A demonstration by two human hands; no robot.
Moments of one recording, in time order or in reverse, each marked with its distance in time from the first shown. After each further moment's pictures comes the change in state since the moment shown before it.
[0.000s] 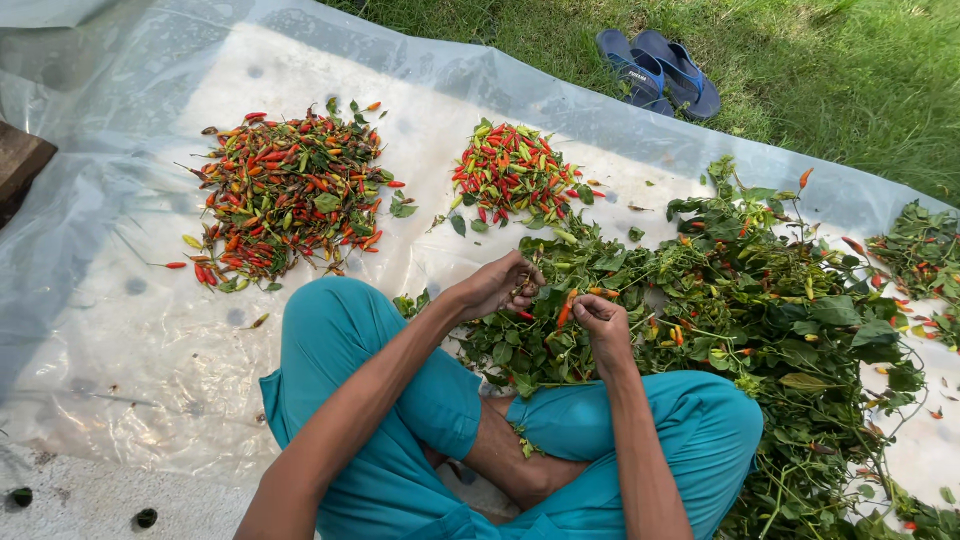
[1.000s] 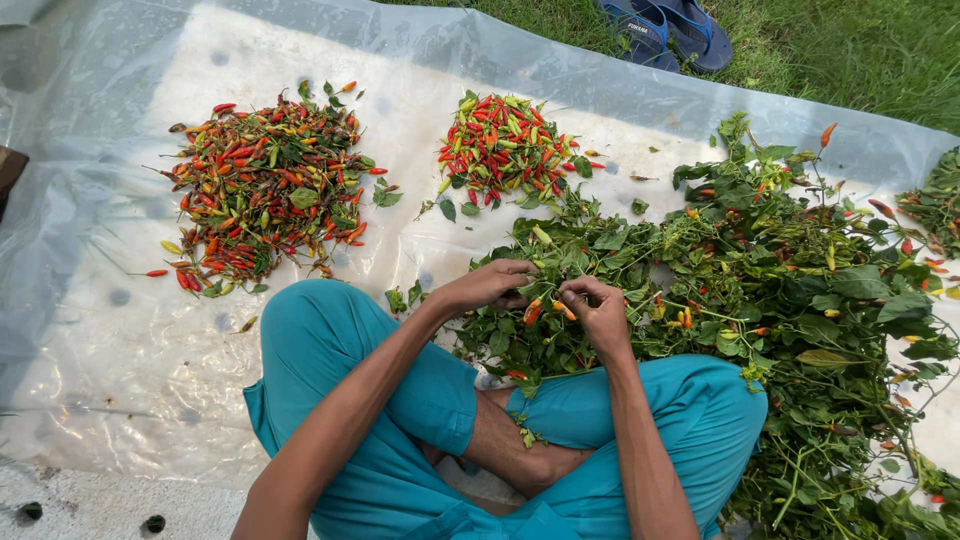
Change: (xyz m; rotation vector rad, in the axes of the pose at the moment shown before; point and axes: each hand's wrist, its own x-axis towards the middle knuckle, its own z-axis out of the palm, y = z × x) left_hand 0.032 -0.038 -0.037 0.458 -0.037 -0.036; right_hand 0.003 -0.008 0.003 -0.318 -0.051 -0.113
